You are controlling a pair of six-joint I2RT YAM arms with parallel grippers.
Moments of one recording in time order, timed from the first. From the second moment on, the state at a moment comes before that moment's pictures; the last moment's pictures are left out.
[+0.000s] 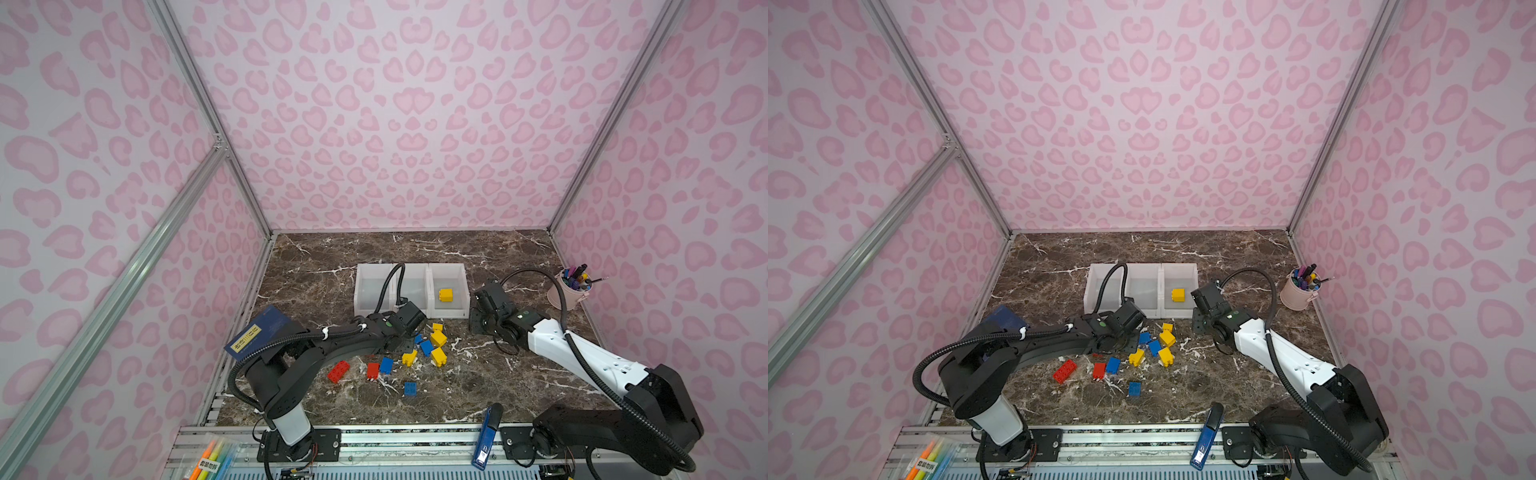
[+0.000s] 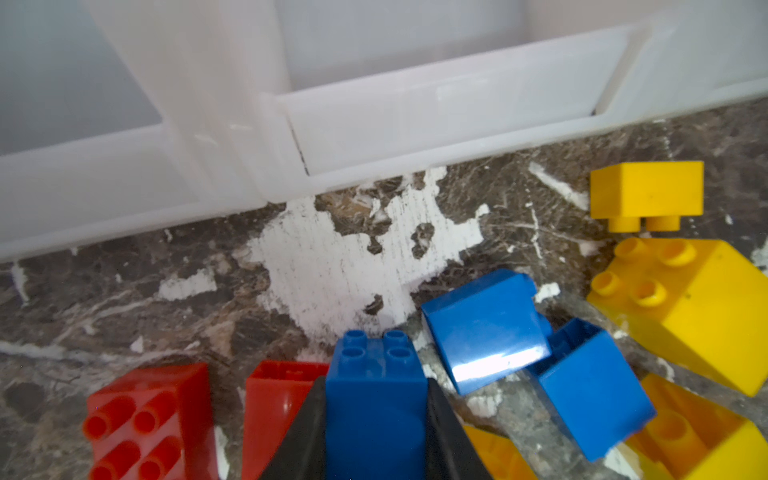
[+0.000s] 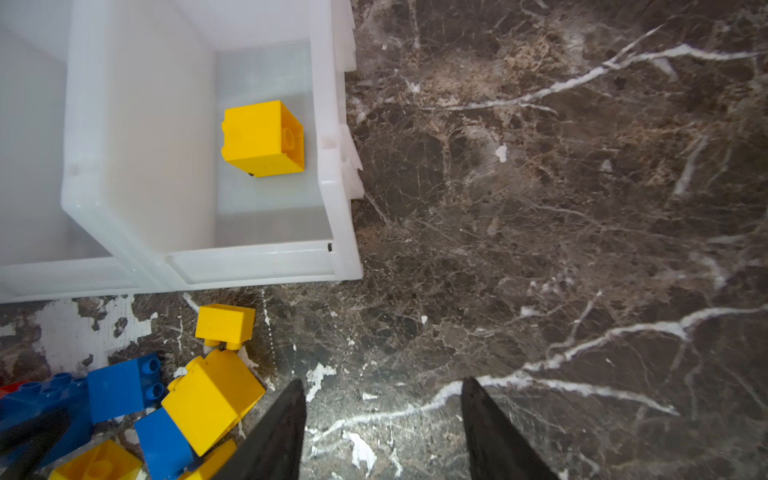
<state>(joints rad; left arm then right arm) -0.88 1.70 0.98 -0.45 -0.23 -0.62 0.53 1.30 0.82 -0.56 0.25 0.57</state>
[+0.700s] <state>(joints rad) -0.76 1.92 1.50 -0.47 -0.21 -0.42 0.53 1.21 0.80 -0.58 0.28 0.58</state>
